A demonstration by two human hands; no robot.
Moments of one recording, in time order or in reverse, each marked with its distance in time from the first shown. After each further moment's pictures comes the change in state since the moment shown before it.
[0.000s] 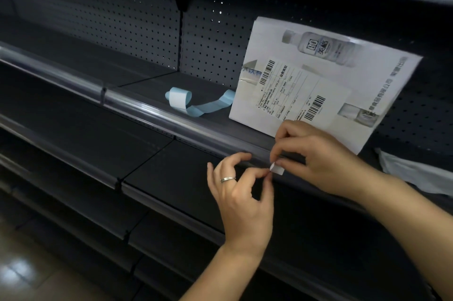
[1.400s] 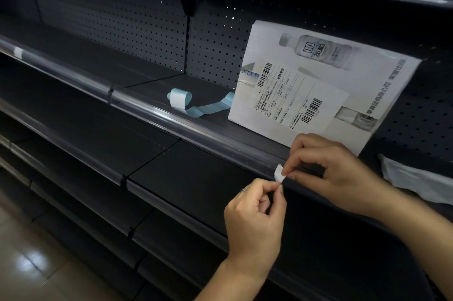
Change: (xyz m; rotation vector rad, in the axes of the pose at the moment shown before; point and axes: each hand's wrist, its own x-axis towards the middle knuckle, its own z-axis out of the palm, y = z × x) left_hand -0.018 0.025 0.000 -0.156 -0.072 0.001; right_hand -0.032 0.010 -0.008 0.287 0.026 0.015
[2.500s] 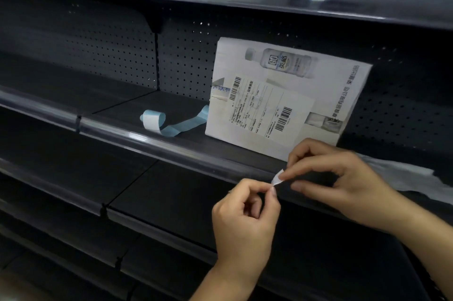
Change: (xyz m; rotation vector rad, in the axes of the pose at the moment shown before) left_hand 0.021 0.020 -0.008 -0.213 -0.147 -0.011; right_hand -0.031 -0.023 -0.025 0.146 0.118 0.158
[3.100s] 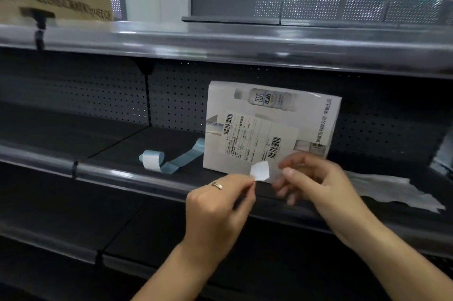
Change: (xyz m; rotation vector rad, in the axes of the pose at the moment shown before) left_hand 0.084 0.005 -0.051 0.330 -0.125 0.636; right_hand 0.020 -0.045 0.028 0.453 0.455 0.397
